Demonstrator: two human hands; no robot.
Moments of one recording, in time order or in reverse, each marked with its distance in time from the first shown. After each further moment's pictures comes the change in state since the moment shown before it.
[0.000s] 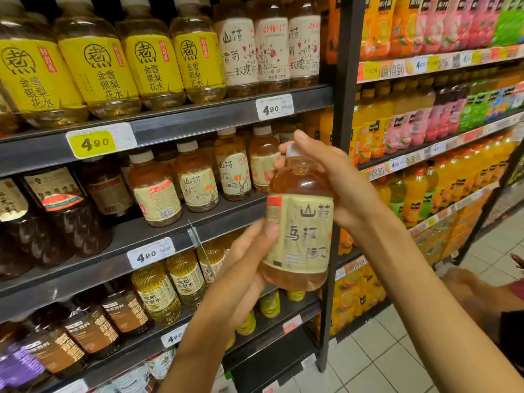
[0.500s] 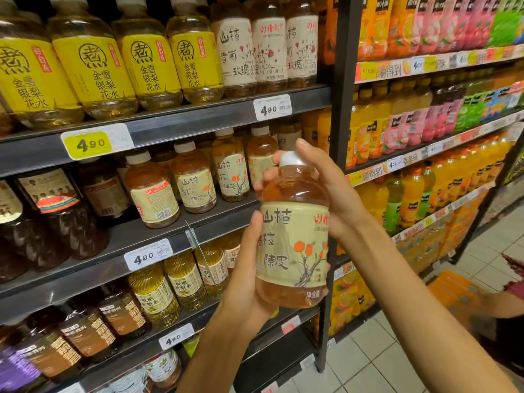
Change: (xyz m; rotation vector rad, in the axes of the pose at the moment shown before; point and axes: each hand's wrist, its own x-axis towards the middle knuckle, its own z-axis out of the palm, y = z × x) left_hand 0.003 -0.006 0.014 -0.330 0.007 -0.147; right_hand 0.003 0.015 0.002 0.254 -0.215 0.084
